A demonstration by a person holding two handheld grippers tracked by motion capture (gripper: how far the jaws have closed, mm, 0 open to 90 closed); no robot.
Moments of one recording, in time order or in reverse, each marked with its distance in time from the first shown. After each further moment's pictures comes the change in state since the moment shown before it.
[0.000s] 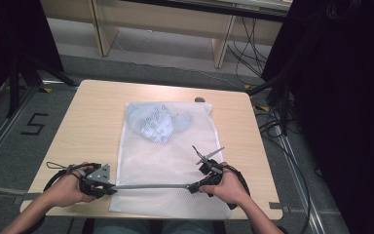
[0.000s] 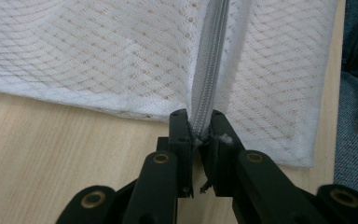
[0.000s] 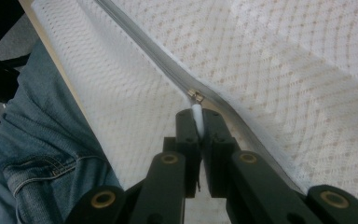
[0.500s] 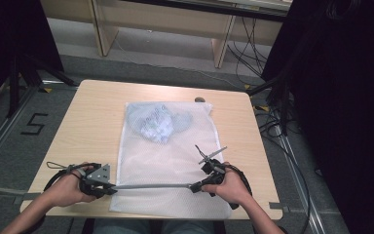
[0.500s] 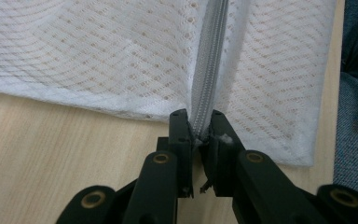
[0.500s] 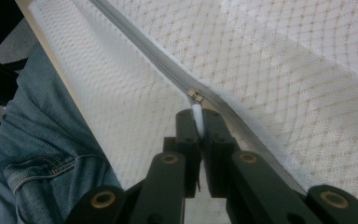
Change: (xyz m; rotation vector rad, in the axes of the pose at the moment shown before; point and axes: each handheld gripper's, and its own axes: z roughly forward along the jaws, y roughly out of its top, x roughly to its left) left arm 0.000 0.000 0.000 -0.001 -0.002 0.001; right arm -0.005 -0.003 -0.004 -0.005 -0.003 0.005
